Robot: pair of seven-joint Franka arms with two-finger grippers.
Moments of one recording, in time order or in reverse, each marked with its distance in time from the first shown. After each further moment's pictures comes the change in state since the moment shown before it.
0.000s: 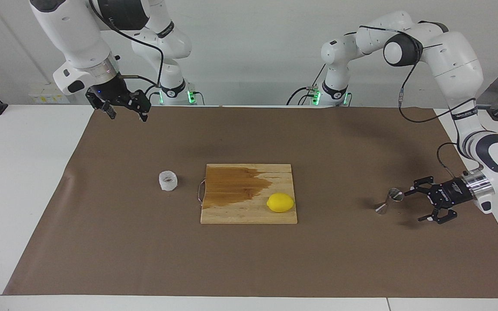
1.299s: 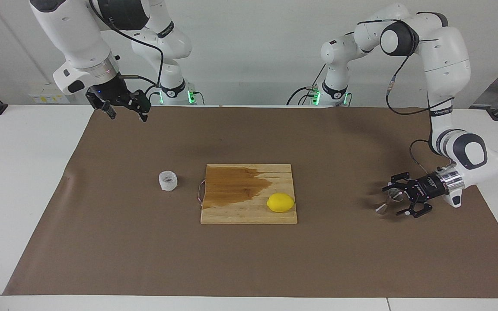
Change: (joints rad) left arm -0.034 -0.095 -0.015 -0.272 -0.211 0.077 0.131; right arm 0.000 0.000 0.000 0.000 0.000 0.000 0.000
